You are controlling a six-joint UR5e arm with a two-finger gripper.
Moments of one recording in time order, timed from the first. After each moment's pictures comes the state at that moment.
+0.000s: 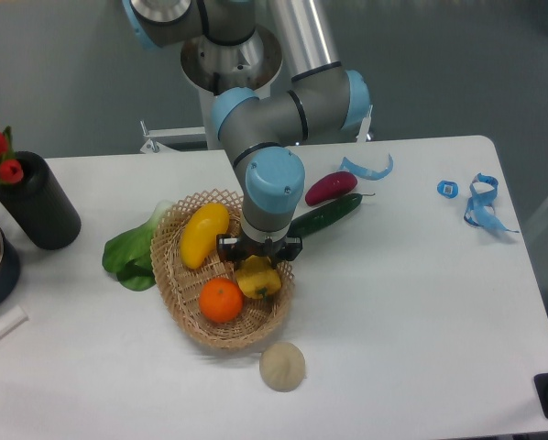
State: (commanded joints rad) arm 2.39 -1.91 -1.85 -1.01 1.47 0.33
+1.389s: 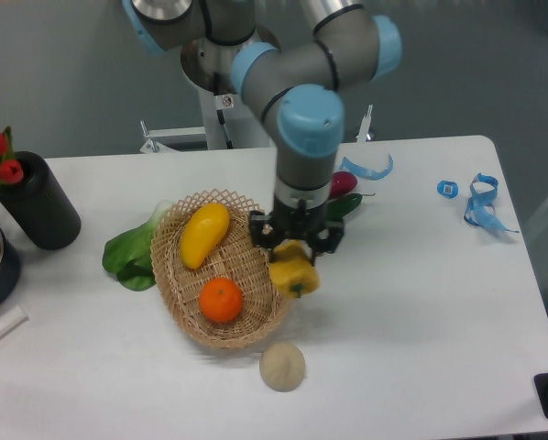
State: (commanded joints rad) arm 2.57 -1.80 -1.70 -1.02 1.46 0.75
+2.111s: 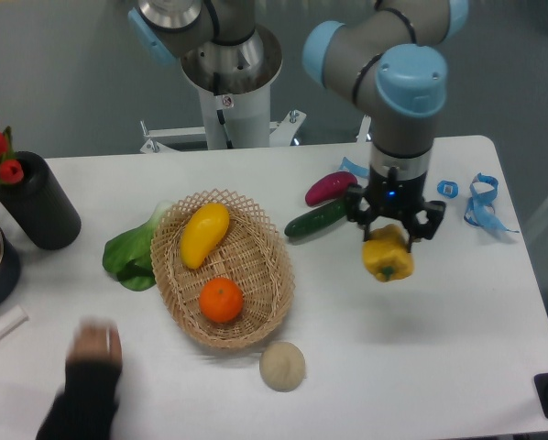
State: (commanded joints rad) arm 2.72 -1.85 -1.64 -1.03 1.52 1.13
